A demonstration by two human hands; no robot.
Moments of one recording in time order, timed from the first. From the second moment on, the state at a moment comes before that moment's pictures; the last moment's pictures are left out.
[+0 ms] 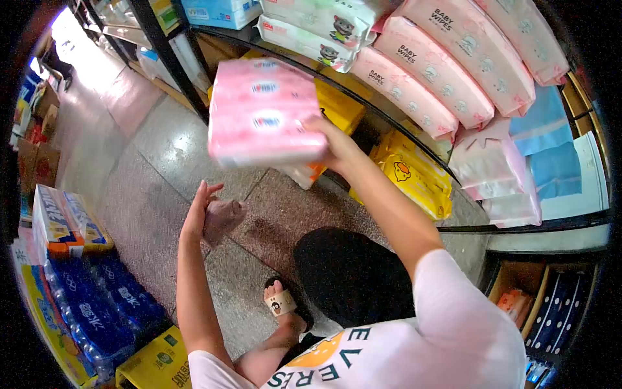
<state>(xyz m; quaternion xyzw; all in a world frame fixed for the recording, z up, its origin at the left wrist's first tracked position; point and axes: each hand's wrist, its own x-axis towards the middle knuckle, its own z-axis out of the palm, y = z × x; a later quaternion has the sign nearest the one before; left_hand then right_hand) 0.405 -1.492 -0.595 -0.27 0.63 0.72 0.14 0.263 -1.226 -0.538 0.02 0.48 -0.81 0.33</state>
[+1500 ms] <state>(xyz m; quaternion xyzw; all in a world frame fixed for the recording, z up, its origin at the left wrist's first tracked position) 0.330 -1.239 -0.614 -0.11 0.87 0.47 0.06 0.194 -1.050 -0.558 -0.08 0.95 -0.29 -0.01</state>
